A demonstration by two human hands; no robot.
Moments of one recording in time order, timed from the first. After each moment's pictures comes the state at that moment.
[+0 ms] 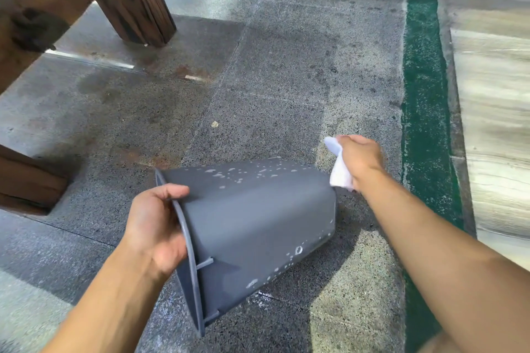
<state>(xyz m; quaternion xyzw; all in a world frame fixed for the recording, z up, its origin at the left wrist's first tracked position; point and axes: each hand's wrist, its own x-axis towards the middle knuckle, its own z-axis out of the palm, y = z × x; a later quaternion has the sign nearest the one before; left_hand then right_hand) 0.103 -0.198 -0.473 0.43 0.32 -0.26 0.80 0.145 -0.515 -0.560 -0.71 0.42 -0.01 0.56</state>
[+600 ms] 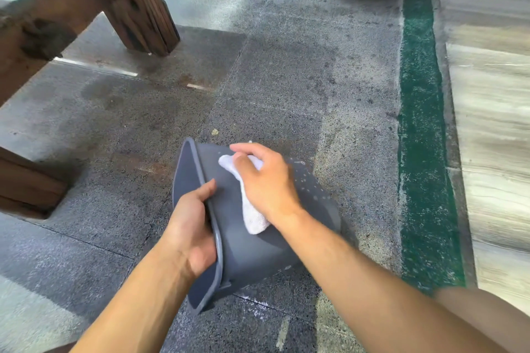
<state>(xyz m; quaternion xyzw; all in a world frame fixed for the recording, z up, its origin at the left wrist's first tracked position) 0.099 -0.236 -0.488 0.47 0.33 -0.29 0.77 0.125 -0.362 -0.507 -0.77 0.14 0.01 0.63</state>
